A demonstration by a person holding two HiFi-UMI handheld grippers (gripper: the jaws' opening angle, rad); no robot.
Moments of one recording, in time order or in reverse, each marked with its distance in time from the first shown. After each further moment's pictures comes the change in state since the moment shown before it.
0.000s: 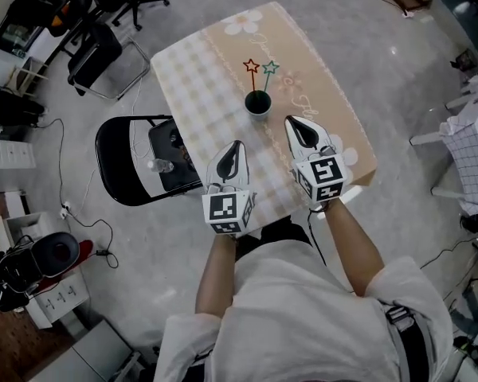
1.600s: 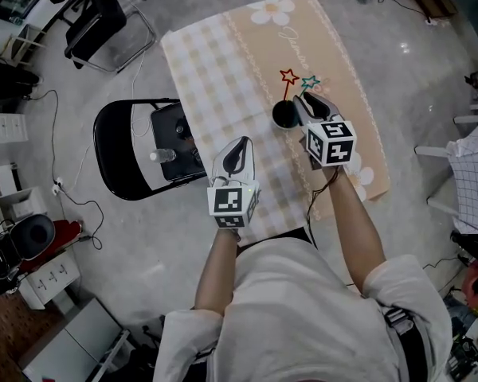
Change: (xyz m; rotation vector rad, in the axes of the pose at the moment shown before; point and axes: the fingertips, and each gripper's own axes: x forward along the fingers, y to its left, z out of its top) left arm 0.061 0.077 -0.040 -0.084 0.128 0.028; right arm 0.153 -0.038 -0.047 0.125 0.281 0.004
